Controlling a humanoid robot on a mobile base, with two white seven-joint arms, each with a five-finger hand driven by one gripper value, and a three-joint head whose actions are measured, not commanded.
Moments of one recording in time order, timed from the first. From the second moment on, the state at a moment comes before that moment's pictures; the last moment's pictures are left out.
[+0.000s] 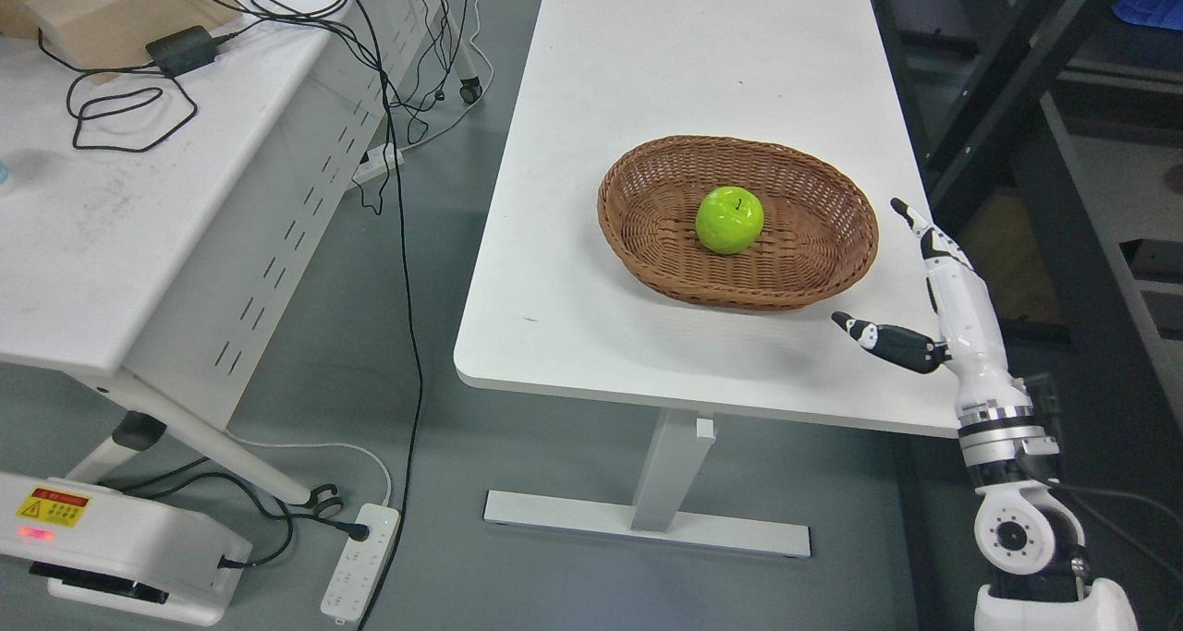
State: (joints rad) left arm 0.00 0.00 0.10 -0.04 -0.07 -0.01 -0.18; right arm 0.00 -0.20 -0.09 -1.72 0.62 -0.21 0.09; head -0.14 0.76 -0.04
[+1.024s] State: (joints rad) left arm 0.00 0.00 0.10 -0.04 -0.07 -0.01 -0.18; right arm 0.00 -0.20 0.10 -1.69 0.72 -0.21 0.15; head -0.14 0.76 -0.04
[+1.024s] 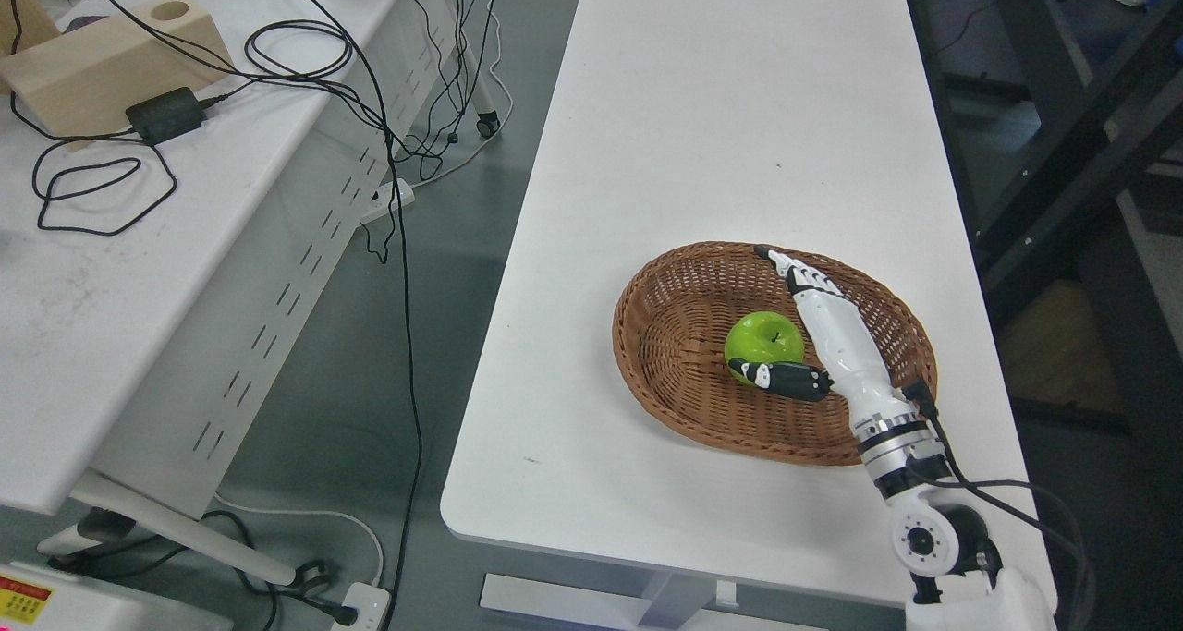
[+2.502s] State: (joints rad) left arm 0.00 0.00 0.10 -0.04 -0.07 -0.01 -0.18; right arm 0.00 -0.27 0.17 -1.60 0.75 -0.22 0.14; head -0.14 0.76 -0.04
